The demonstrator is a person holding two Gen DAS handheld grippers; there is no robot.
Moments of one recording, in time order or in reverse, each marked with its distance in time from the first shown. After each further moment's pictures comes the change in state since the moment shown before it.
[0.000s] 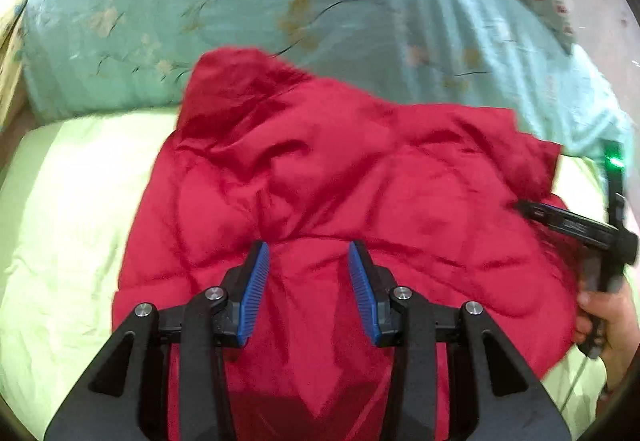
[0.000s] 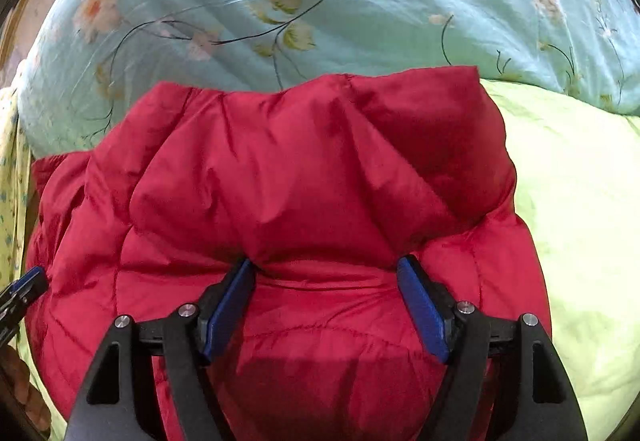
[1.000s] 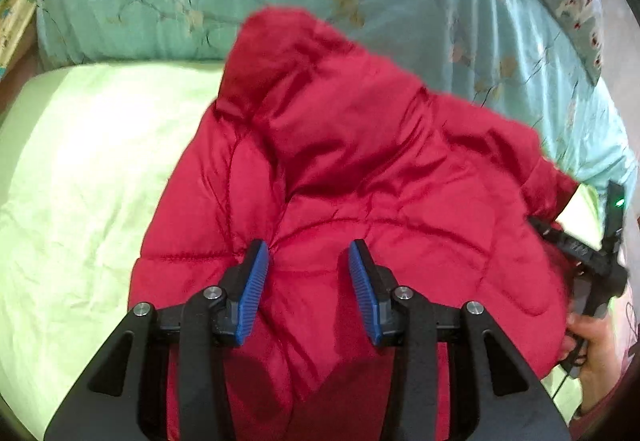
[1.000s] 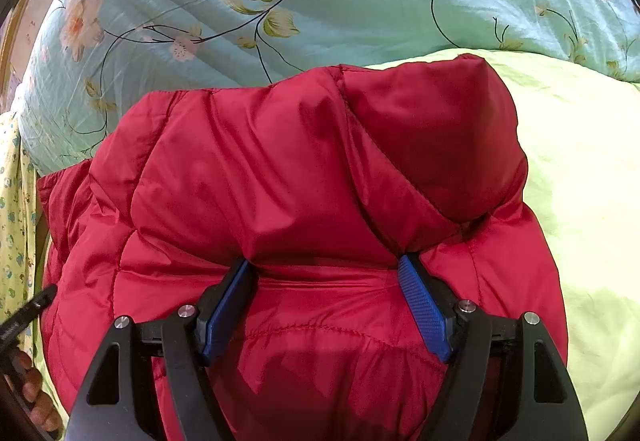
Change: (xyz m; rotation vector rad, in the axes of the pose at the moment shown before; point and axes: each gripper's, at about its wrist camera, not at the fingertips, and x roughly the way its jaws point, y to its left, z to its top) left arm 0.004 0.039 -0.026 -0.112 0.084 -0.039; right arm 0.019 -0.017 -0.005 0.071 0.018 0.056
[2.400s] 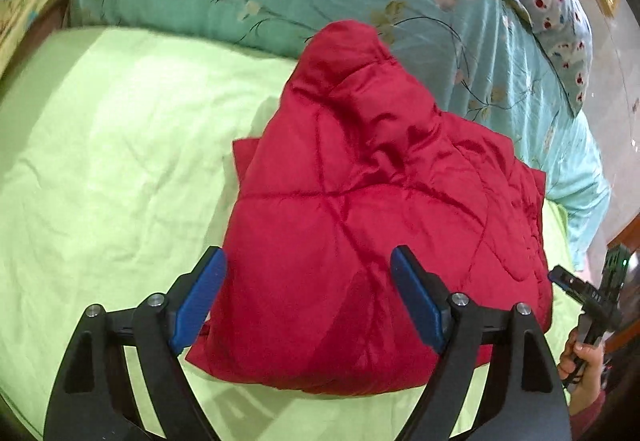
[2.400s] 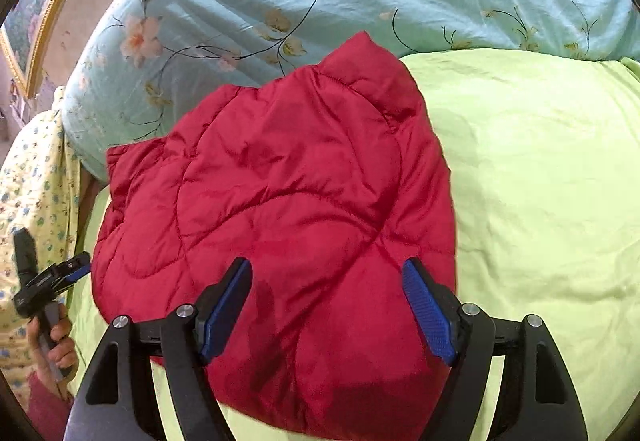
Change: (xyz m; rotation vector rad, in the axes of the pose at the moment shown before) left arm -0.050 0.067 -0.028 -0.132 -0.008 -0.128; right arm -0.117 -0.042 -0.063 0.003 -0.012 0.098
